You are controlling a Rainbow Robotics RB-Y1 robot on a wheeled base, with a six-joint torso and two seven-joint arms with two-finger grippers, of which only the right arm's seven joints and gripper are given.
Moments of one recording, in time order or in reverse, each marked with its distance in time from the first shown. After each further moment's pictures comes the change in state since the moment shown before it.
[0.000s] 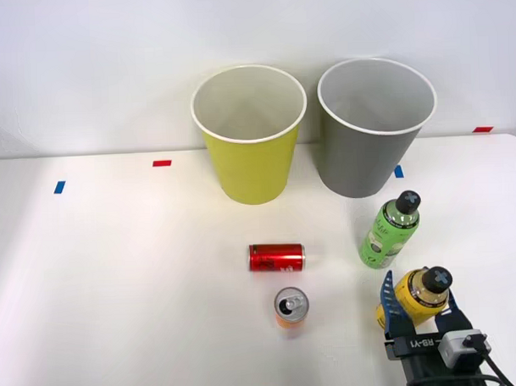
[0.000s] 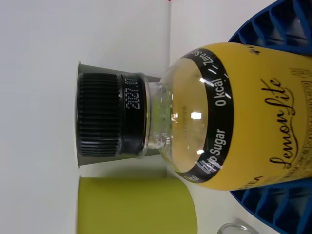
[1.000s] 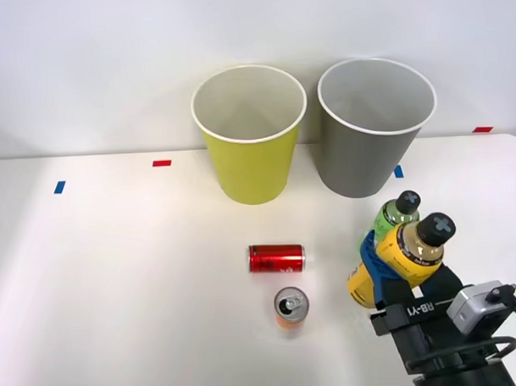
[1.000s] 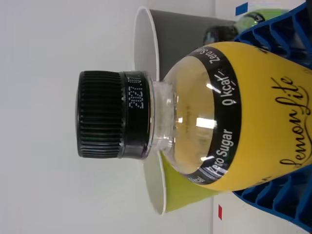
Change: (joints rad) arm 0.115 -0.046 0.022 -0.551 0.010 0.382 -0.032
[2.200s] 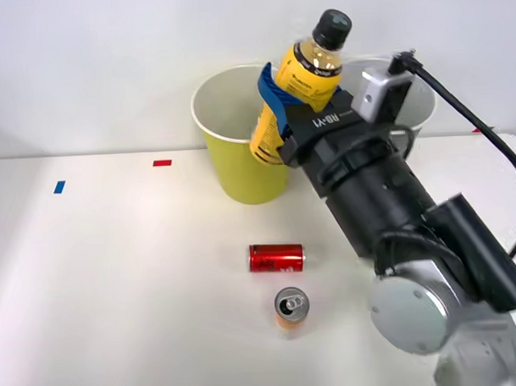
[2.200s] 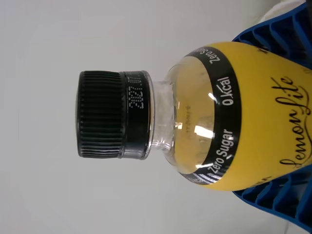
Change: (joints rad) arm -0.718 0.310 -0.127 0.098 -0.084 0.561 -0.039
